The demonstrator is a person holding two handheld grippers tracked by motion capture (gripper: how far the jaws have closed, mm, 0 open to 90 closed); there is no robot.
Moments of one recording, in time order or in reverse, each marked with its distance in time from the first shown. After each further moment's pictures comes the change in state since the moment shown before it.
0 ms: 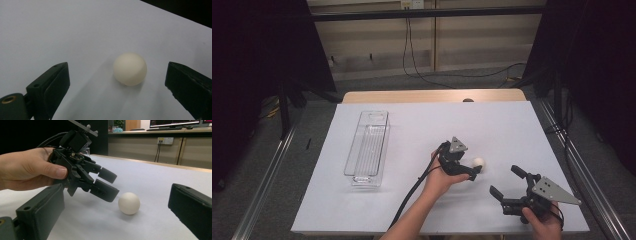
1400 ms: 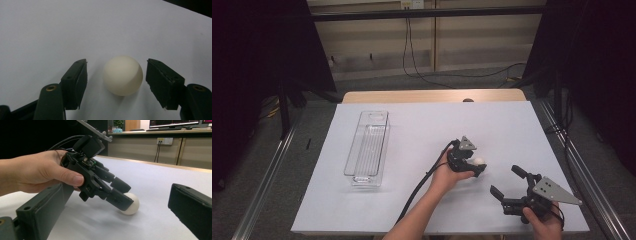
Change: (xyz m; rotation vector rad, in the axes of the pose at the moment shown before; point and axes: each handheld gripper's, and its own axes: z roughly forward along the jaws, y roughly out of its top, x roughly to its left) left arm -0.004 0.008 0.024 0.074 -0.078 0.046; right arm 0.000 0.000 -0.001 -0.006 -0.006 0.010
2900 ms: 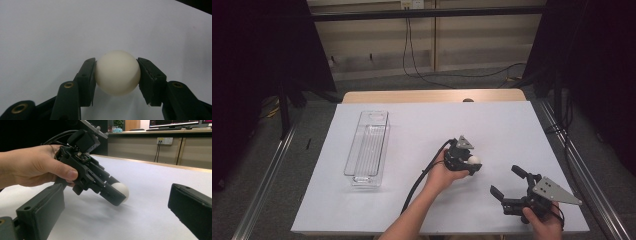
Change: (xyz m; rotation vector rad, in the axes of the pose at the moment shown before) left arm 0.004 0.001 -0.018 0.046 -0.020 -0.008; right arm 0.000 0.000 0.000 0.001 -0.003 0.000
